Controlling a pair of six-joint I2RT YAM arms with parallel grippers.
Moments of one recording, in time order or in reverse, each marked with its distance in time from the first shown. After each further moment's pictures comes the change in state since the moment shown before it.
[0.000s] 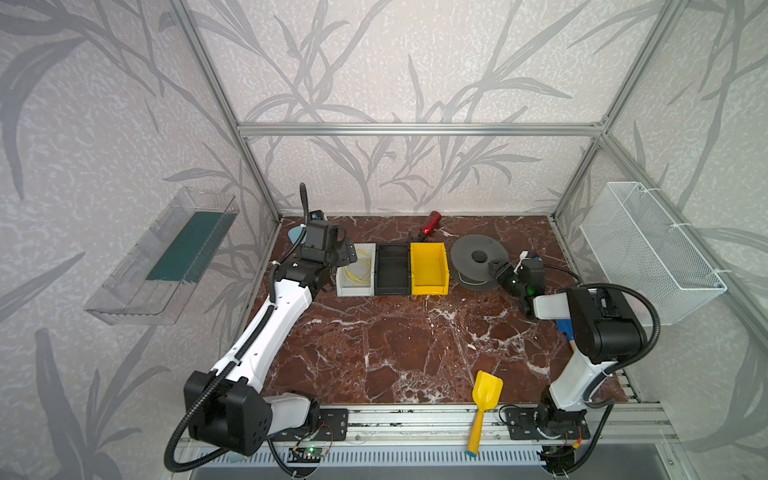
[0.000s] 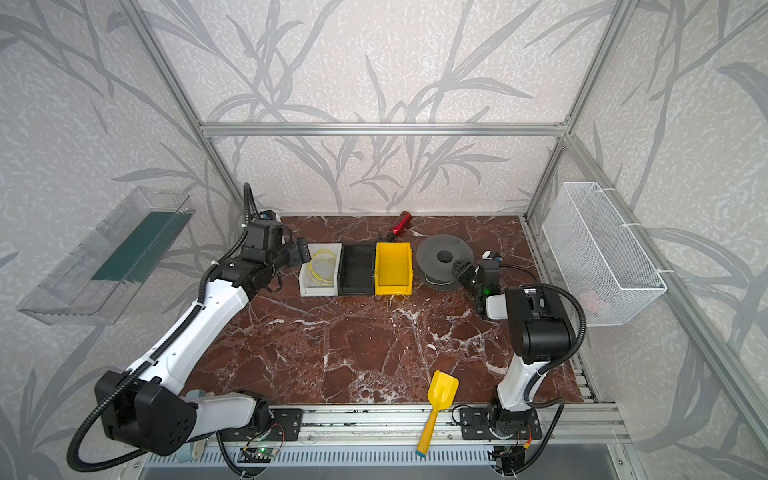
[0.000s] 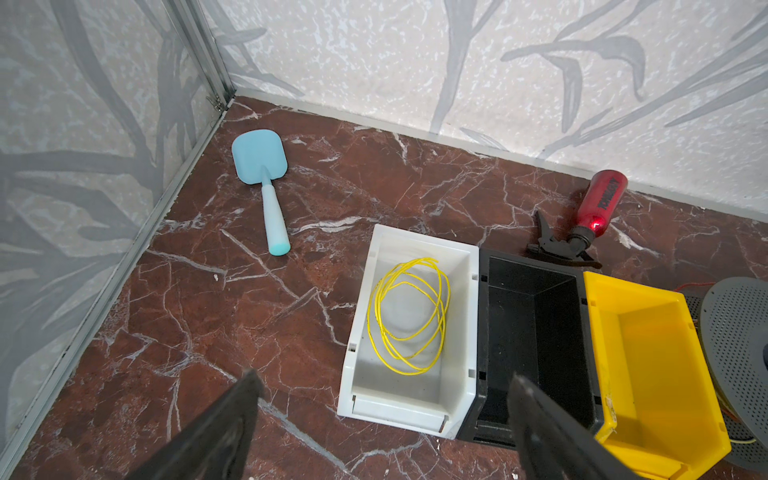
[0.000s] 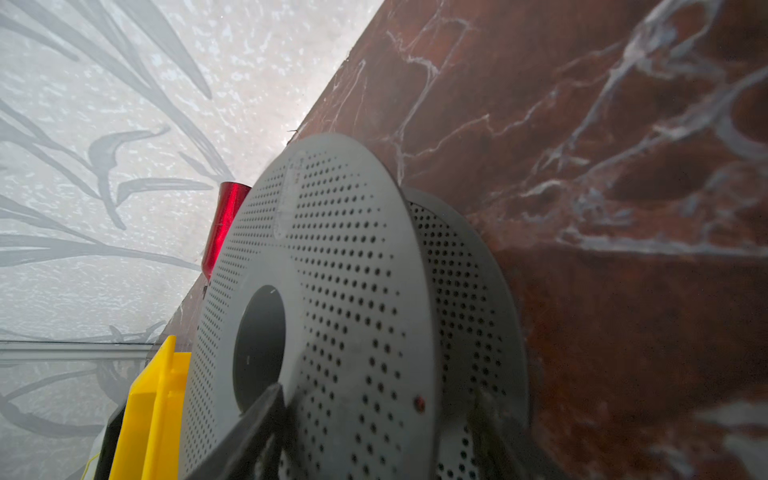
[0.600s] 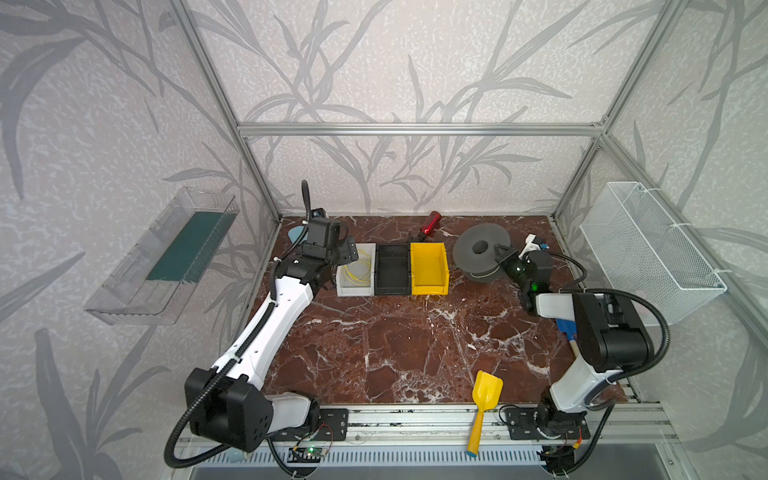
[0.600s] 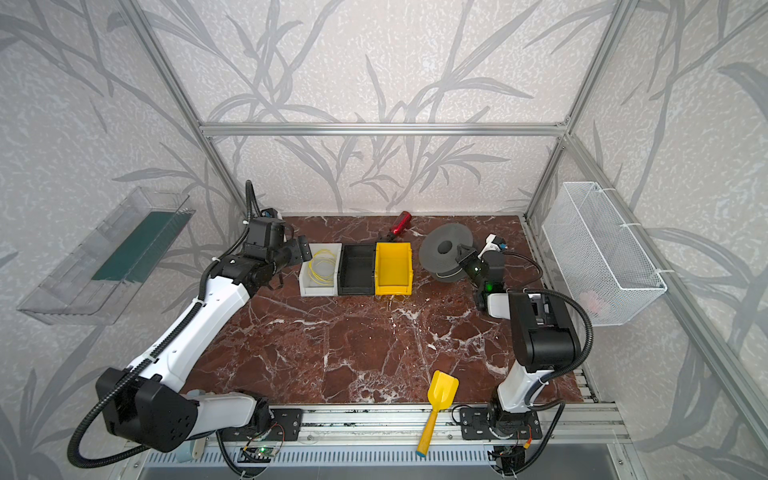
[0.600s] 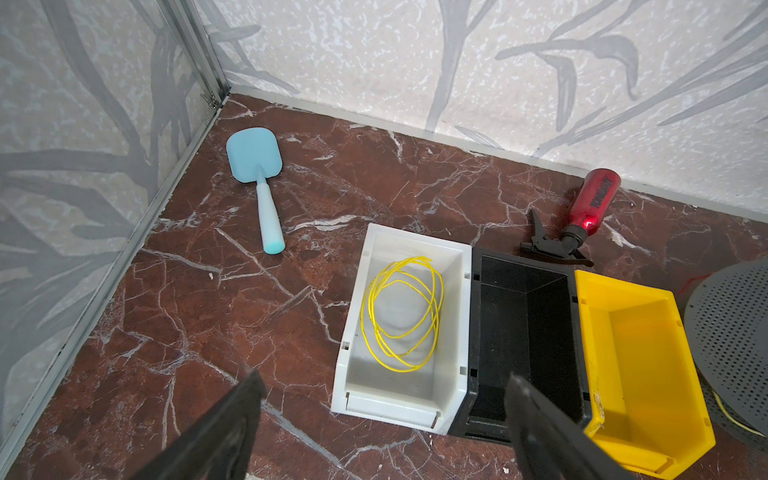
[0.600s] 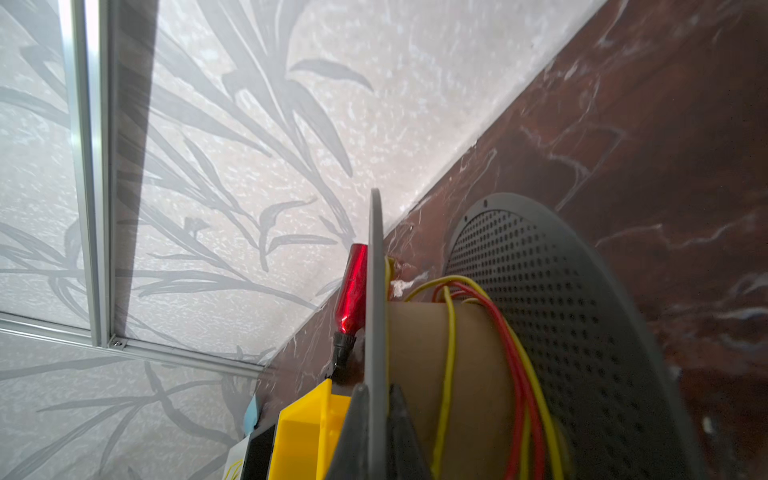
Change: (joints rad) left arm -0.014 0.018 0.034 -0.030 0.001 -0.015; right arm -0.003 -0.114 0.003 0.160 -0.029 0.100
